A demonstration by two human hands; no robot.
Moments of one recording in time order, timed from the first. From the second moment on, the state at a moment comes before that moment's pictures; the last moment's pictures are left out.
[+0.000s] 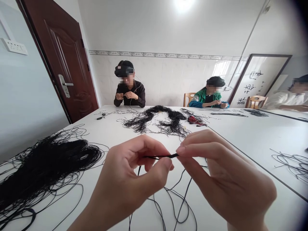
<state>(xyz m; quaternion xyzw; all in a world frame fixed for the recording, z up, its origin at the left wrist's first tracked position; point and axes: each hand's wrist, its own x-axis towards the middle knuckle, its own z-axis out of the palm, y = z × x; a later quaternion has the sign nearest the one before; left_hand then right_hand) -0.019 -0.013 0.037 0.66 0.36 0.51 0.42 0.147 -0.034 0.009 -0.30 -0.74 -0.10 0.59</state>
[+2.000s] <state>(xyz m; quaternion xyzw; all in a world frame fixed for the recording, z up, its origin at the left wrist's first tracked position) -0.014 -0.016 0.032 0.59 0.33 0.57 0.46 0.151 -0.030 0.007 -0.29 -0.74 -0.10 0.61</state>
